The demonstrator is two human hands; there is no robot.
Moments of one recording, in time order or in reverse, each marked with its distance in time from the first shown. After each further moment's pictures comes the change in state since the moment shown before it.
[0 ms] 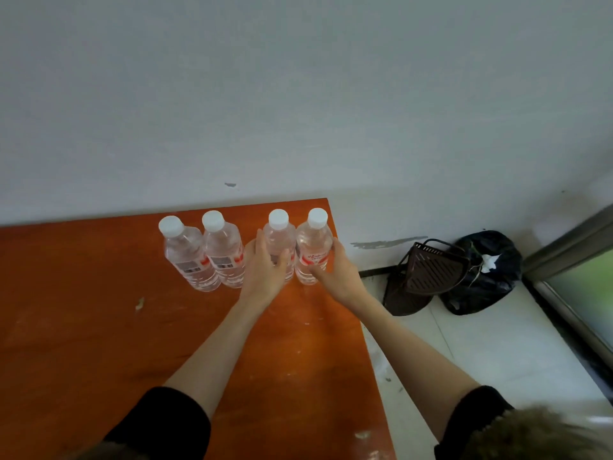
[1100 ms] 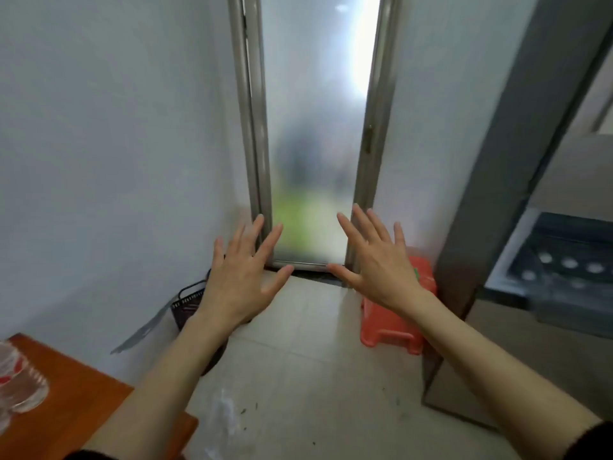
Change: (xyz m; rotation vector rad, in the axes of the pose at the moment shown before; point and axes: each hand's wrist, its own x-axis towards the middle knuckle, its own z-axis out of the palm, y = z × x) left_hand -0.396 0.221 0.031 0.310 -0.341 1.508; right_hand -0.561 0.040 -0.236 -0.988 0.920 0.425
